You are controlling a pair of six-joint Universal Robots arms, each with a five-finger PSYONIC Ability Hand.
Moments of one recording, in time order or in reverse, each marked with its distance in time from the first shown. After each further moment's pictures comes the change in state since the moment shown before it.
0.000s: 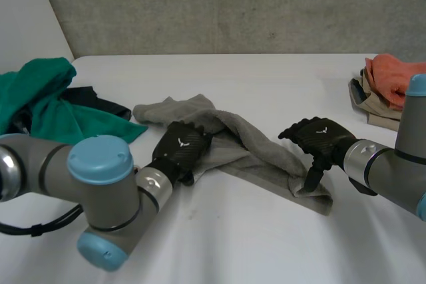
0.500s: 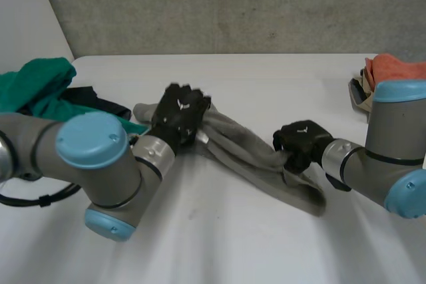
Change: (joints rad) left arm -0.012 0.070 0.095 0.074 -0.018 -0.019; right arm 0.067 0.141 -0.130 -0.061 0.000 0.103; left_hand 0.692 0.742 0.735 0.741 0.685; right_hand 0.806 0.940 0.968 0.978 0.919
